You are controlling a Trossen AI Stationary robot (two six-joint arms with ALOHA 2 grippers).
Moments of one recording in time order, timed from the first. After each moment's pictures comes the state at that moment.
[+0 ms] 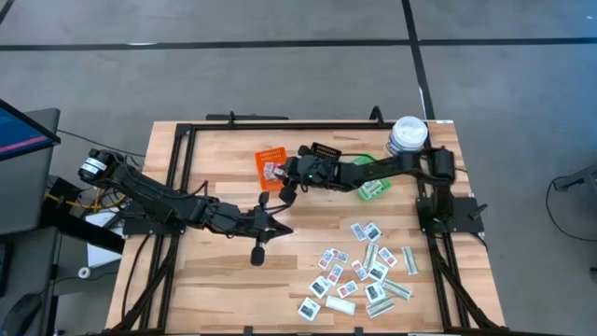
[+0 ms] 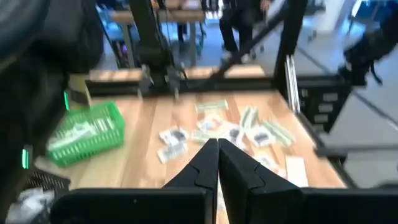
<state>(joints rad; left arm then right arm) -0.40 1.19 0.79 0.31 -0.31 -0.02 -0.11 1.93 1.19 0.28 0.22 0.07</state>
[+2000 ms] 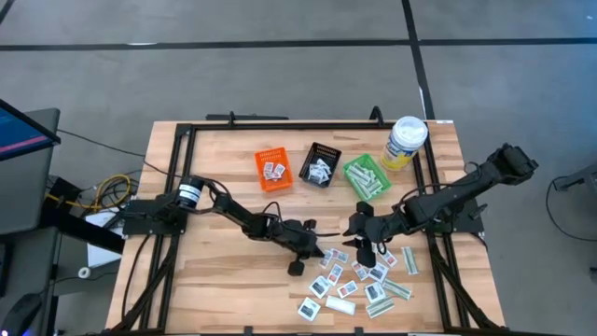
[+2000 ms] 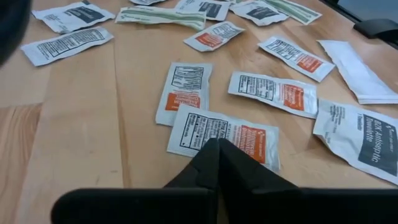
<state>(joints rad) -0.24 2.05 1.02 0.67 0.12 0.03 0.41 1.27 0.68 -0.20 0.21 0.51</state>
